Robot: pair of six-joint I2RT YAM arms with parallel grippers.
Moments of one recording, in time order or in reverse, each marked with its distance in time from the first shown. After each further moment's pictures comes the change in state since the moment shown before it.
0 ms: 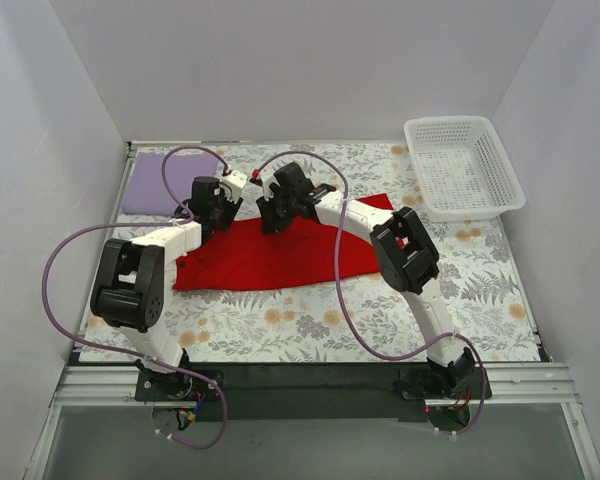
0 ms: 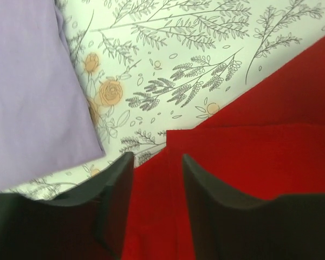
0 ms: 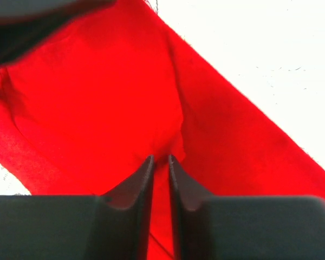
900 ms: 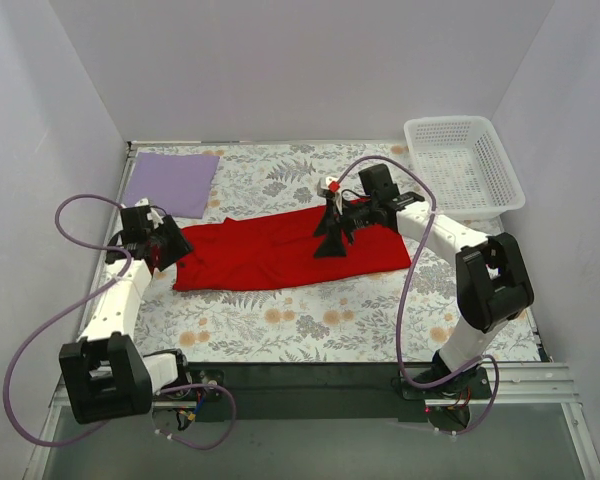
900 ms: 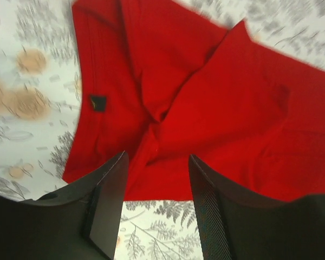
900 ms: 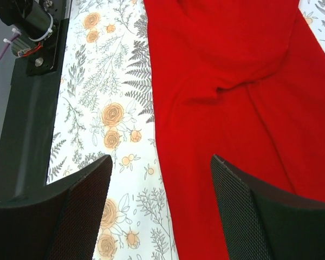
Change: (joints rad) left arm 0.360 -0.573 -0.186 -0.528 0.157 -0.818; right arm -0.269 -0.587 -0.626 -0.023 -0.678 -0.521
